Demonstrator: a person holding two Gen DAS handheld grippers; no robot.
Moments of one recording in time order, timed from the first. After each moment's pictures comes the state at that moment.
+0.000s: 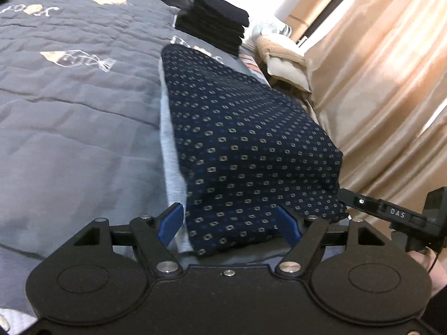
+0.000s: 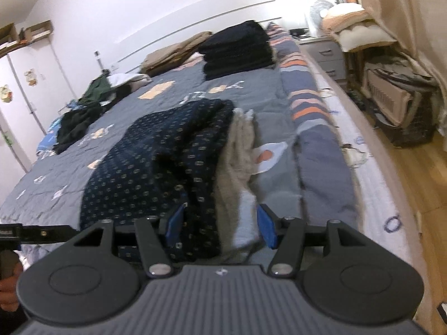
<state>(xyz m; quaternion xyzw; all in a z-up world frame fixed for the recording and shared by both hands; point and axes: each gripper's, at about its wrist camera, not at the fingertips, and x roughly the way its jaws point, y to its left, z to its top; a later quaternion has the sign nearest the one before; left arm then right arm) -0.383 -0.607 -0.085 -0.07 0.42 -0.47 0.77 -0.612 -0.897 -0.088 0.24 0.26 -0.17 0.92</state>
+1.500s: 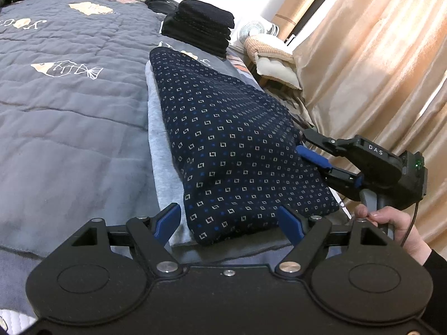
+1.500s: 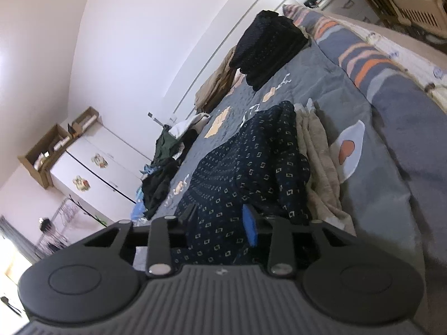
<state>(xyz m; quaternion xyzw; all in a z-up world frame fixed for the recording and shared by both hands) -0.400 -0.603 -0.084 -0.05 0.40 -0.49 0.77 -0.571 -0.935 -0.123 0.46 0.13 -0.01 0.88</state>
